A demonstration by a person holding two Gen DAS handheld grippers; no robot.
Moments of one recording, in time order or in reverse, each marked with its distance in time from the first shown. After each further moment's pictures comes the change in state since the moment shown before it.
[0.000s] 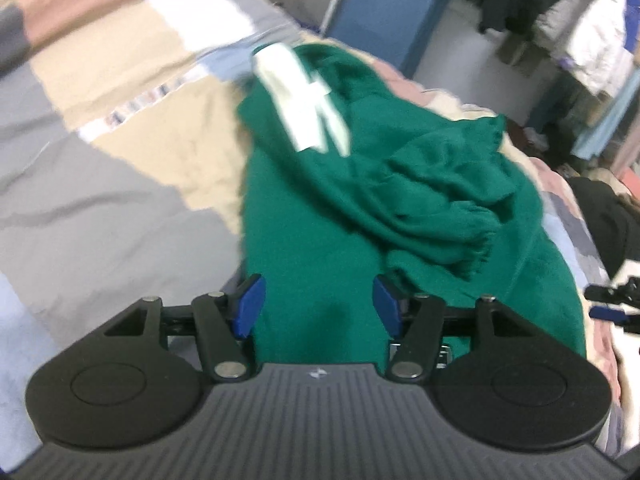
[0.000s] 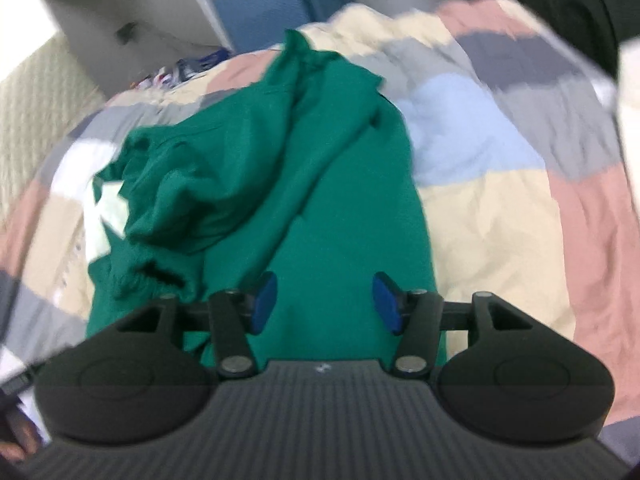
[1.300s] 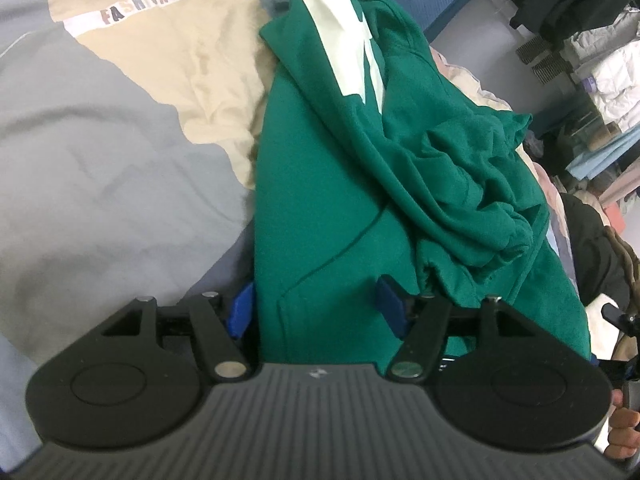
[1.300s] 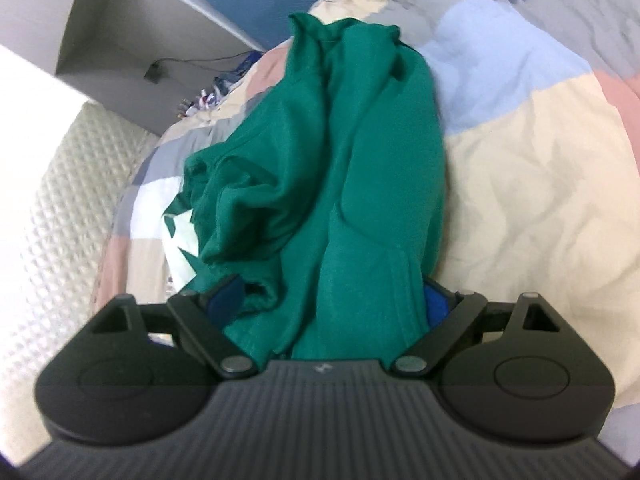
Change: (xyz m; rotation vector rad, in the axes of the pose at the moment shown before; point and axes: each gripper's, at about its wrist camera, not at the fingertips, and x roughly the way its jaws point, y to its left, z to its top) left arm 0.057 0.035 0.009 -0.187 0.177 -0.107; right arm 0.005 -0.014 0.002 0.175 0.083 0.310
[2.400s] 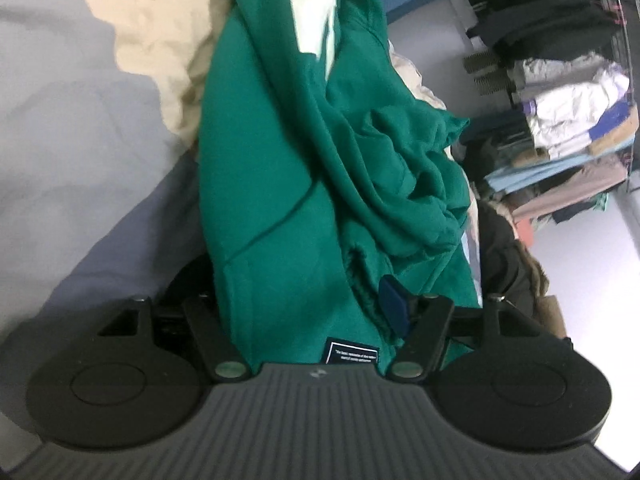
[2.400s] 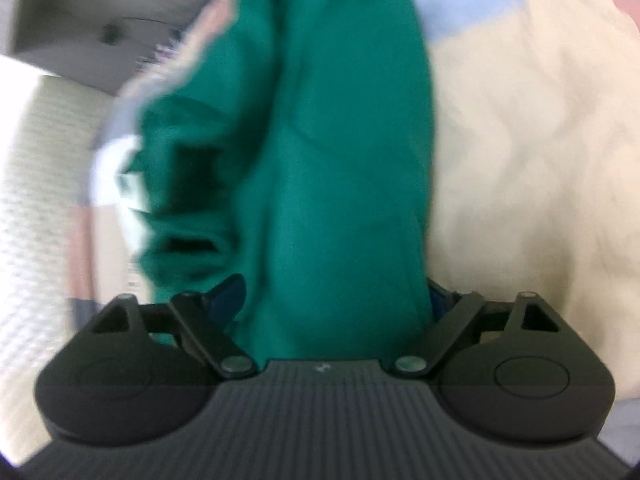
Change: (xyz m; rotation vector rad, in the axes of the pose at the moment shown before) left arm 0.021 0.002 0.003 -0.146 0.100 -0.313; right arm 0.059 -0.020 -0.017 0.092 0.197 -0.128
